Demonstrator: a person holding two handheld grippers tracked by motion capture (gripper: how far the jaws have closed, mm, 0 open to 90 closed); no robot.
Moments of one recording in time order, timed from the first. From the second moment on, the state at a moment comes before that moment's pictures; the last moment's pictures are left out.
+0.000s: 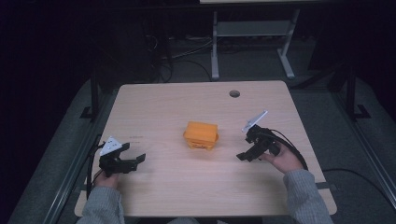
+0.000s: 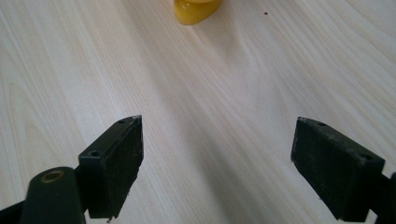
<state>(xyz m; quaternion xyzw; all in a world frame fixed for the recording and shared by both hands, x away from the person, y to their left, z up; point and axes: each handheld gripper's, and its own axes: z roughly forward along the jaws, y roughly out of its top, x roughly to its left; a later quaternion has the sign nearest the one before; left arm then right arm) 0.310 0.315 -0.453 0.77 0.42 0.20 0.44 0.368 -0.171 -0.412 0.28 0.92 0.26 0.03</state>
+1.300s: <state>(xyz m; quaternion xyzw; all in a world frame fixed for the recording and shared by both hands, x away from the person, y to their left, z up) 0.309 0.312 -0.456 0.77 0.42 0.20 0.43 0.320 -0.240 -0.447 0.36 0.89 0.29 0.04</state>
